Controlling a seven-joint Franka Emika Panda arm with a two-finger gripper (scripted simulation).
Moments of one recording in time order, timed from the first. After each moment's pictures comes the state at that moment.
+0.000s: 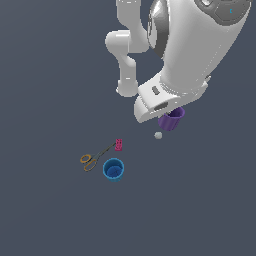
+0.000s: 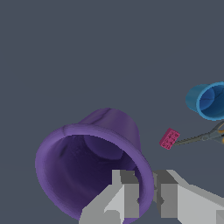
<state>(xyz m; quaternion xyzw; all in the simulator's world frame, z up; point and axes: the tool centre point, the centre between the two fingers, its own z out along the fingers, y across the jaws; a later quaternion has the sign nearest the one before) 0.004 0.115 0.308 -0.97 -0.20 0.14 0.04</state>
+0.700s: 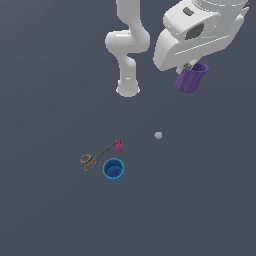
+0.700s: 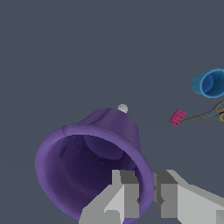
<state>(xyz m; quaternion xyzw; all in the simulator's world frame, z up) -0.058 0.159 0.424 -0.97 -0.20 0.14 0.04</state>
